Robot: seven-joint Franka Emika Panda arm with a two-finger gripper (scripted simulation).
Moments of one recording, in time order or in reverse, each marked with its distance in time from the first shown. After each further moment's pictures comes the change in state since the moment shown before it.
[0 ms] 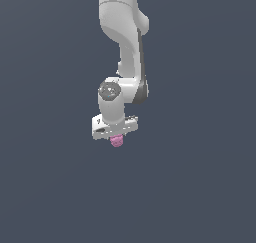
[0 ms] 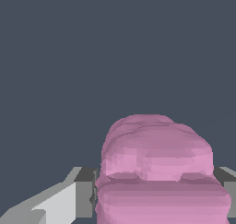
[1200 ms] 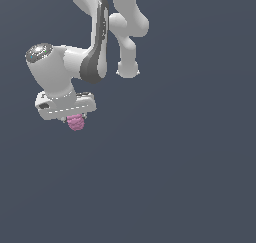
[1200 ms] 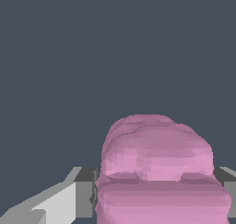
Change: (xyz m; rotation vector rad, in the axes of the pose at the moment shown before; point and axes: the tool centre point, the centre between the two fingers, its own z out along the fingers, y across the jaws) arm -0.072 0.159 -0.104 -0.001 0.001 0.003
